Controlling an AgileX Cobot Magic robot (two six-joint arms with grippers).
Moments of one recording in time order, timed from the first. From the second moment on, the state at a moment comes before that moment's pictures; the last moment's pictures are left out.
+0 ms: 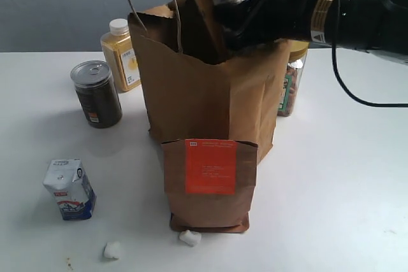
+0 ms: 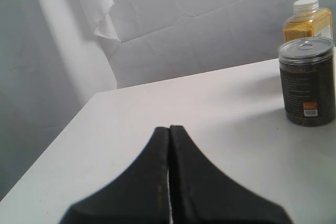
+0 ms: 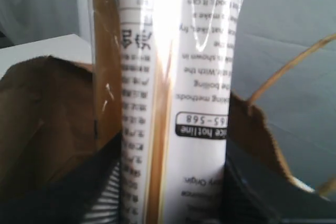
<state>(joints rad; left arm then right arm) 0.16 0.00 0.00 0.12 0.21 0.16 0.61 1.68 -1.10 -1.11 -0.50 0.87</state>
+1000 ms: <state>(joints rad) 0.16 0.00 0.00 0.12 0.21 0.16 0.61 1.14 -1.08 -1.07 -0.17 1.05</state>
